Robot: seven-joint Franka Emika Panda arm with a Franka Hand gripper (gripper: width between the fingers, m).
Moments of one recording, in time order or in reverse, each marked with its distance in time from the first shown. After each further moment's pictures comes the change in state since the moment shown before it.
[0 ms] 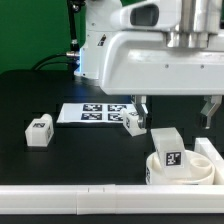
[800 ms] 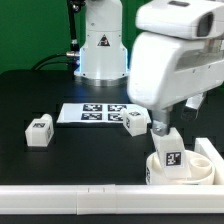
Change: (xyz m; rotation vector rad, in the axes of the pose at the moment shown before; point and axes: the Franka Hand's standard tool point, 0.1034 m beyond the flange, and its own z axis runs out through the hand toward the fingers) arm 0.004 -0.001 0.001 -0.081 -0.044 -0.788
